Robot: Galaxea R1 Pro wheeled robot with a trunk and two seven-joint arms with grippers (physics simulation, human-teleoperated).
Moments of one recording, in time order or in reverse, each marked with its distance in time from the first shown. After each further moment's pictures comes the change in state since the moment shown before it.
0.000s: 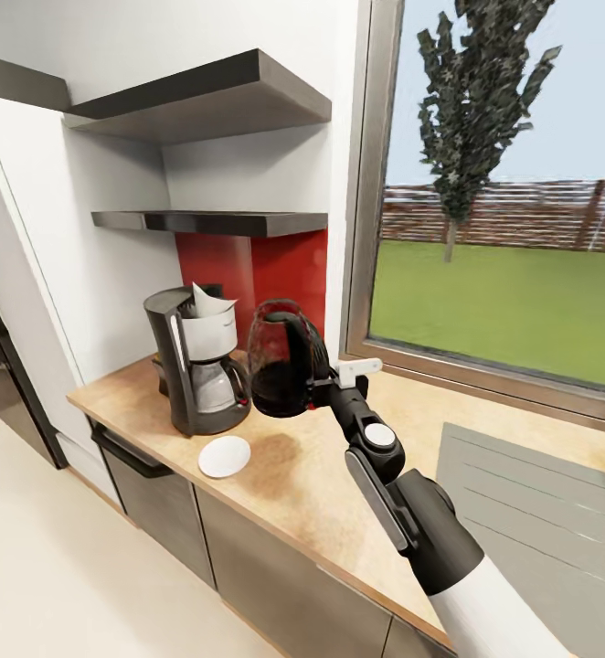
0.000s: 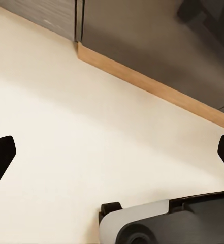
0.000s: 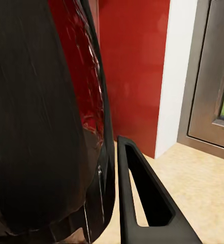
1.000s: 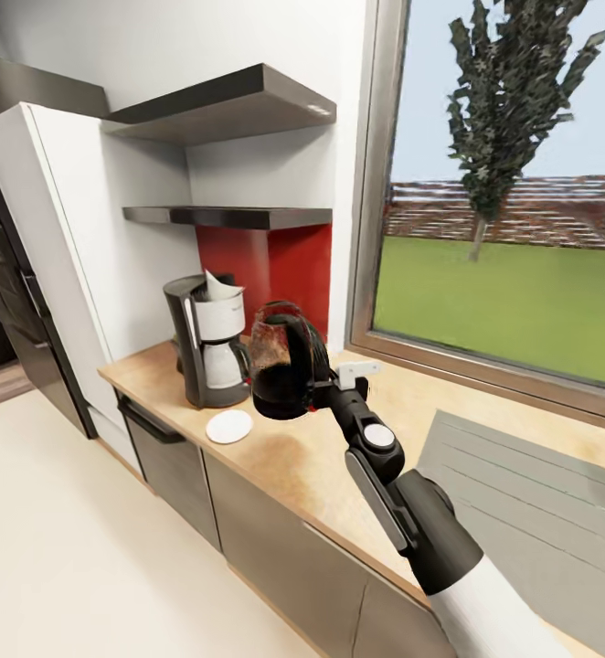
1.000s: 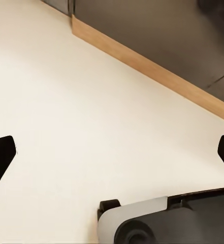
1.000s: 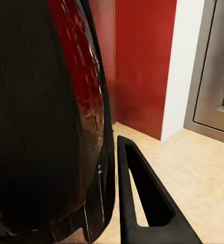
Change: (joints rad) left arm 0.000 -0.002 -0.002 -0.001 -0.002 -0.001 -0.002; right arm 0.000 0.000 0.000 0.013 0.000 -0.001 0.000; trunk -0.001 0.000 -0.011
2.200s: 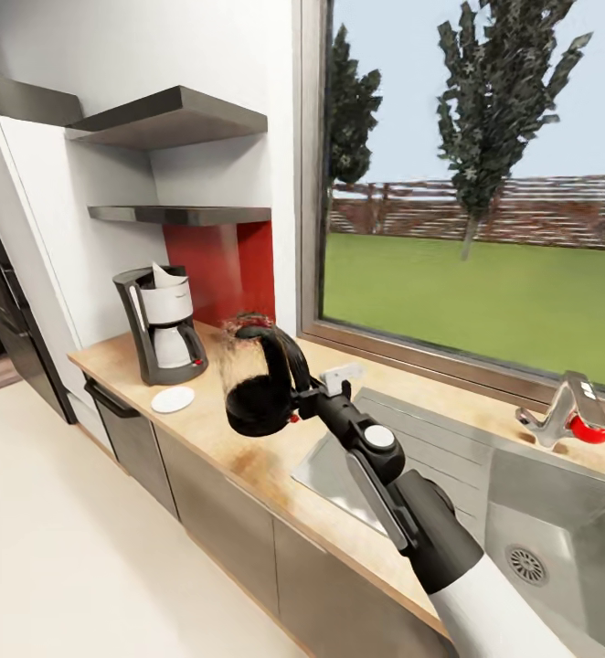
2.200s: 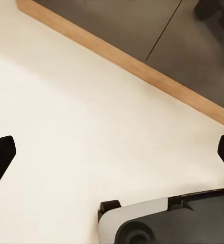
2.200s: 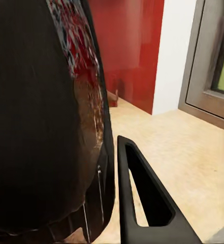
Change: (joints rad) left arm 0.000 0.002 0.000 0.000 0.002 -0.004 -0.003; right arm -0.002 -0.006 -0.003 0.025 0.013 0.004 0.232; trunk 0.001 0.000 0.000
